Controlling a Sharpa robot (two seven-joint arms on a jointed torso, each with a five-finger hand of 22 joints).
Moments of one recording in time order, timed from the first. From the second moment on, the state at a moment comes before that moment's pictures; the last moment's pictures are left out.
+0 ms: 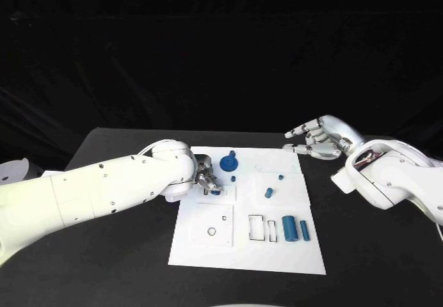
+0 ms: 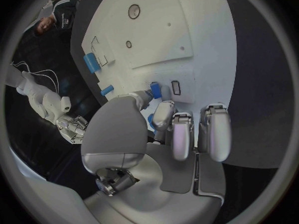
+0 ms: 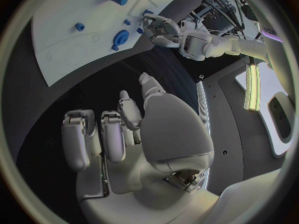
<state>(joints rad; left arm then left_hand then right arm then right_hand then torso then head) 1.25 -0.60 -0.04 1.42 -1.17 0.14 -0.66 1.23 -0.17 0.55 0.24 0.15 0.89 0.03 0.69 0.67 1.38 -0.04 1.23 1.15 1.47 -0.10 1.57 1.31 0.04 1.47 0.01 1.49 1.31 1.22 -1.01 0.02 1.65 -1.01 -0.44 -0.01 1.35 -0.05 0.01 0.14 0.32 0.99 0.14 0.07 0.07 1.40 0.05 1.13 1.30 1.46 -0.02 1.53 1.31 0.02 1.47 0.09 1.52 1.31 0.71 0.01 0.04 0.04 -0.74</state>
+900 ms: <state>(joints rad) 1.25 -0.57 -0.04 1.37 -1.17 0.18 -0.67 1.11 -0.16 0.49 0.19 0.15 0.94 0.01 0.70 0.68 1.40 -0.05 1.26 1.18 1.46 -0.10 1.57 1.31 0.04 1.47 0.00 1.49 1.31 1.22 -1.02 0.02 1.66 -1.01 -0.44 -0.01 1.35 -0.05 0.01 0.15 0.32 0.99 0.14 0.07 0.07 1.40 0.05 1.13 1.30 1.46 -0.02 1.53 1.31 0.02 1.47 0.09 1.52 1.31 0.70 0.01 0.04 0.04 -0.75</state>
